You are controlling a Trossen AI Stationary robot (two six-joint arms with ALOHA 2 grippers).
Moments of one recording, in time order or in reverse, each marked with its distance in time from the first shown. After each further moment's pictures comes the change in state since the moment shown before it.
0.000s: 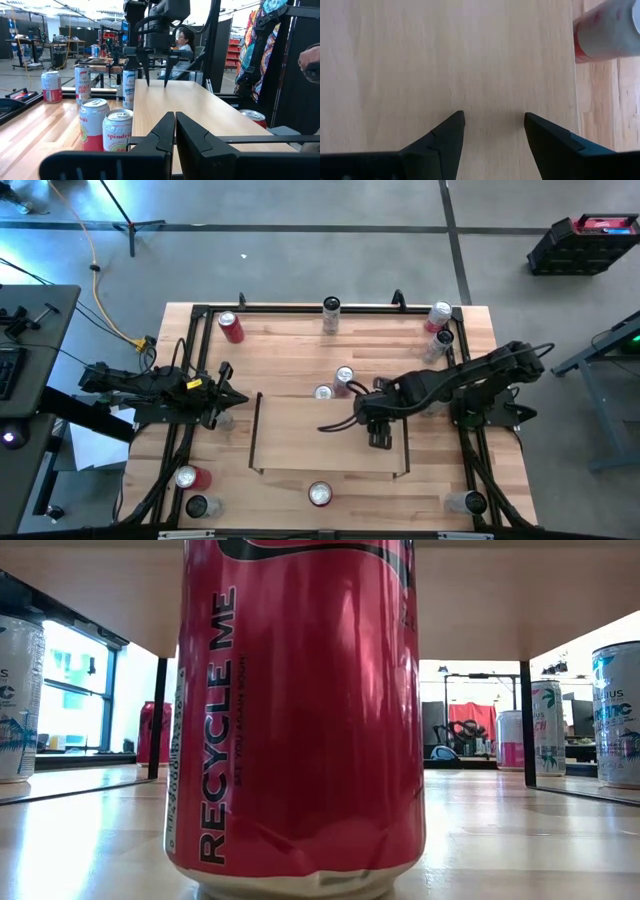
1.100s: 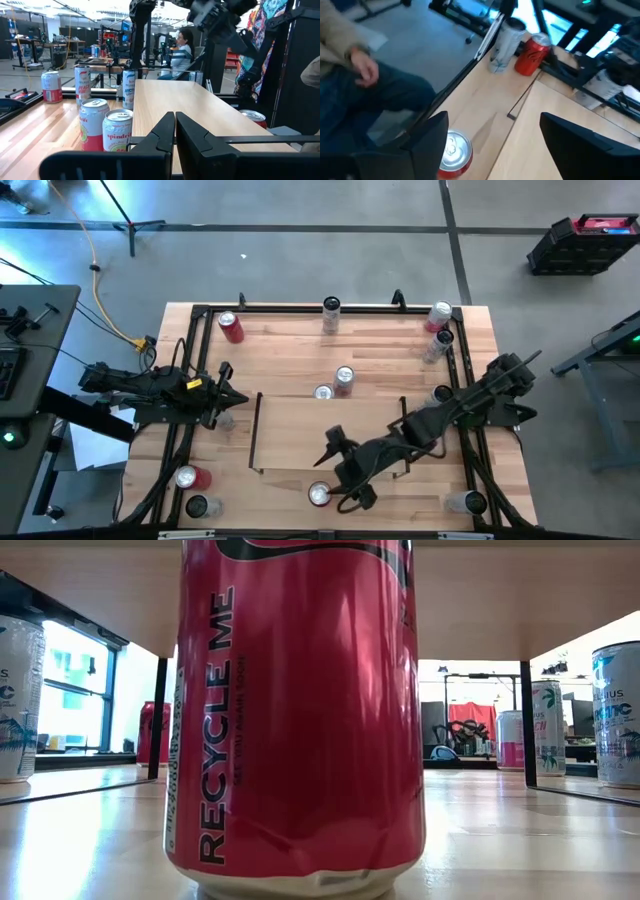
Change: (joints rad) left arm 0.000 0.000 0.000 0.000 0.000 0.000; right arm 0.249 0.134 0.137 0.732 0.054 -0.575
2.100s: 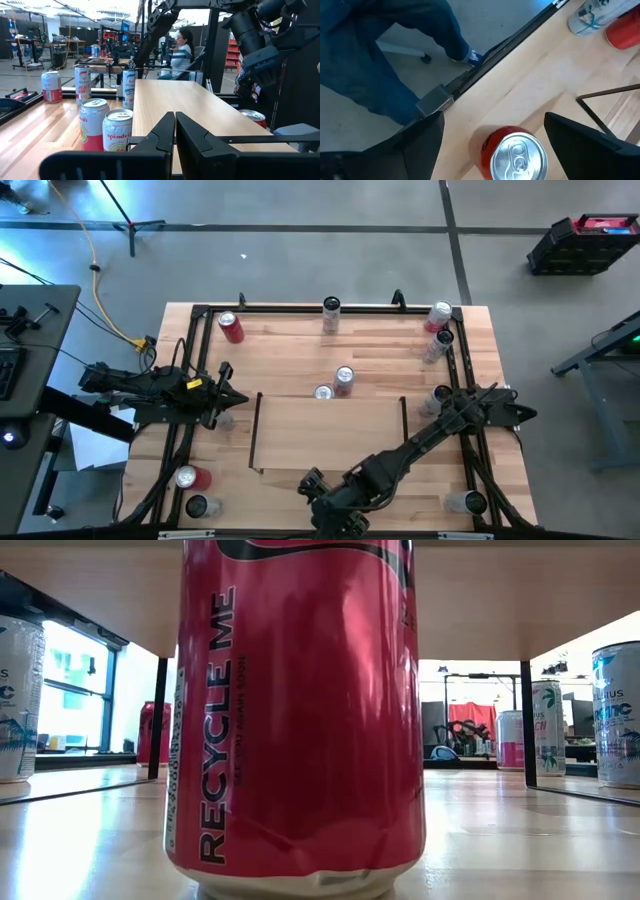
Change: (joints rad) left arm 0.000 0.000 0.000 0.000 0.000 0.000; right arm 0.060 0.487 0.646 -0.568 -0.118 -0.088
